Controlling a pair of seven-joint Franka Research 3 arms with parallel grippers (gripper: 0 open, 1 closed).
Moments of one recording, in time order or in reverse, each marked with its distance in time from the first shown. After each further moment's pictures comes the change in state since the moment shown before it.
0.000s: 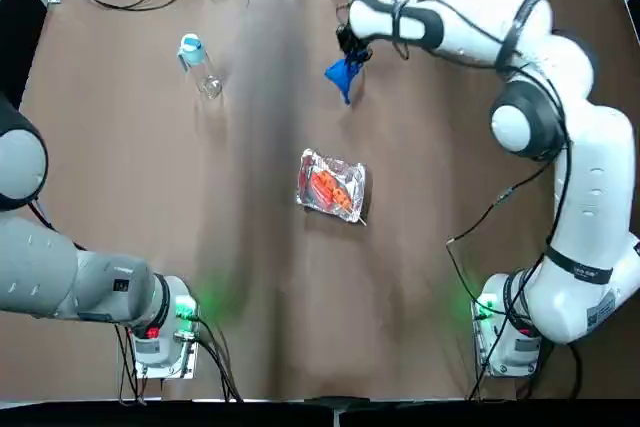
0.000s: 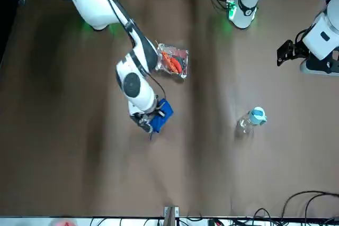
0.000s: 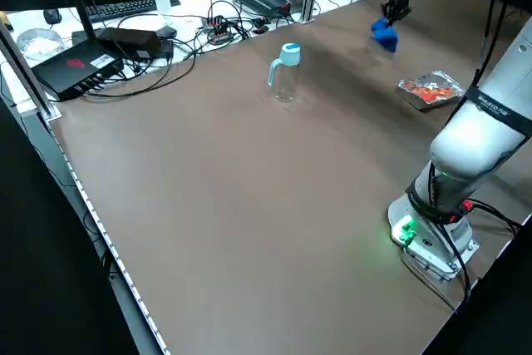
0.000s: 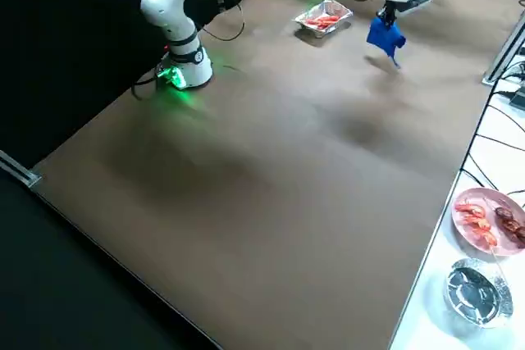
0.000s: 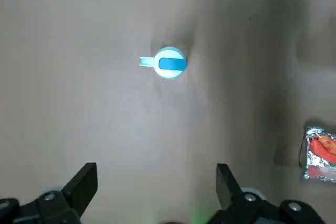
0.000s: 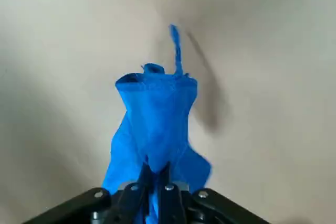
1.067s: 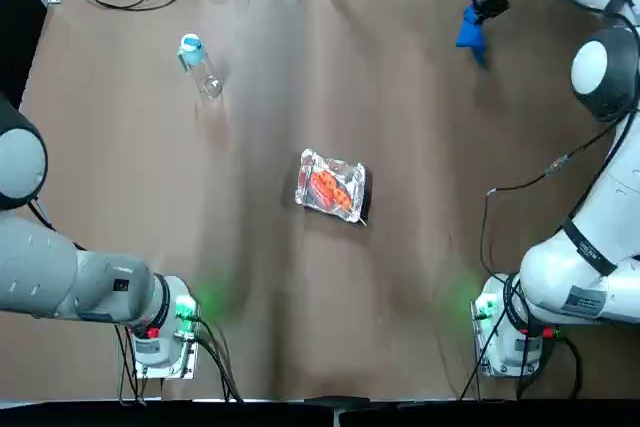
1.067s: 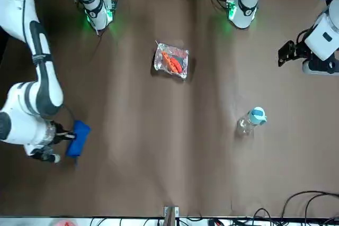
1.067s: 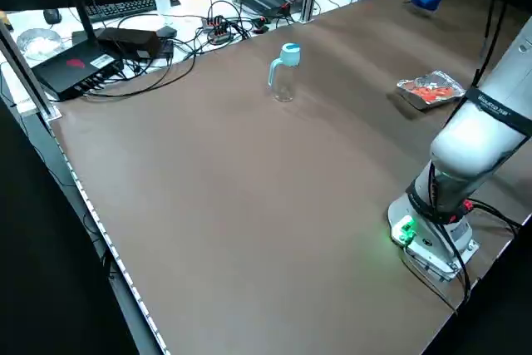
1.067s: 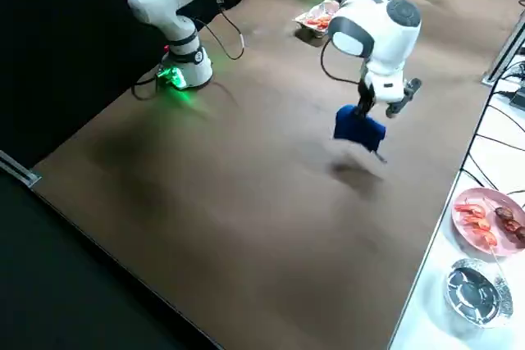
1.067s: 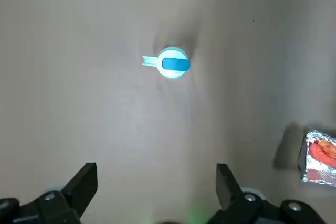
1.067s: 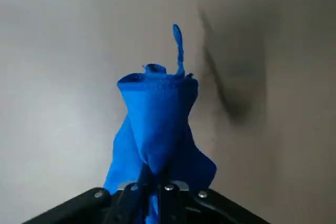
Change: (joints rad) left arm 0.001 0.000 0.007 0.000 -0.001 0.000 -0.026; right arm -0.613 -0.065 -0.017 -0.057 -0.102 -0.160 -0.994
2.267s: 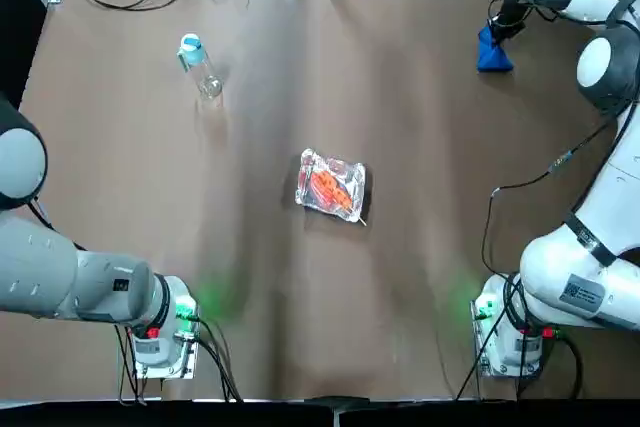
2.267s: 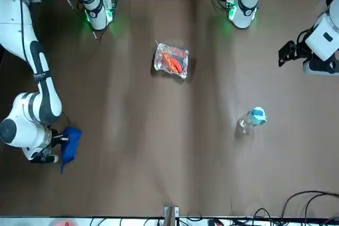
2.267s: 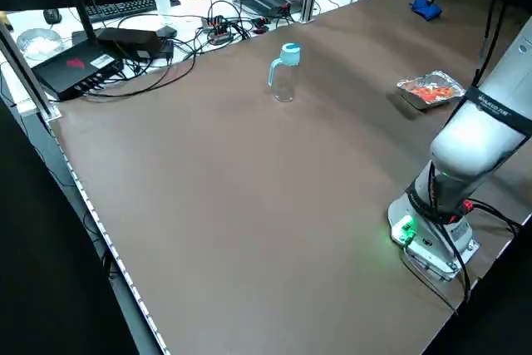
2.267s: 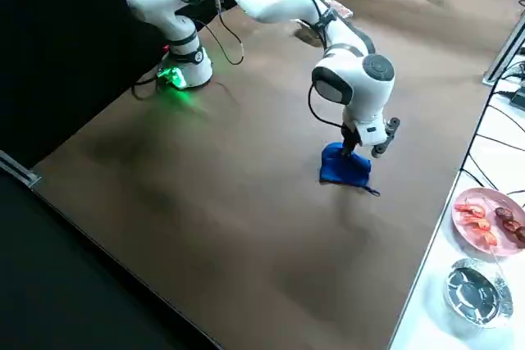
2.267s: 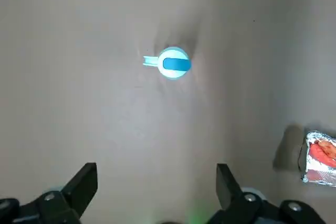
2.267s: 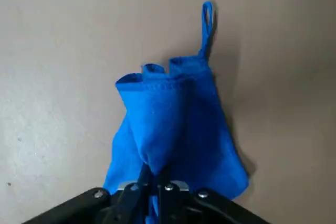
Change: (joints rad) left arm 0.000 0.000 0.002 0.000 0.000 0.000 0.000; right arm -0.118 0.127 0.028 -0.036 -0.127 0.182 -0.192
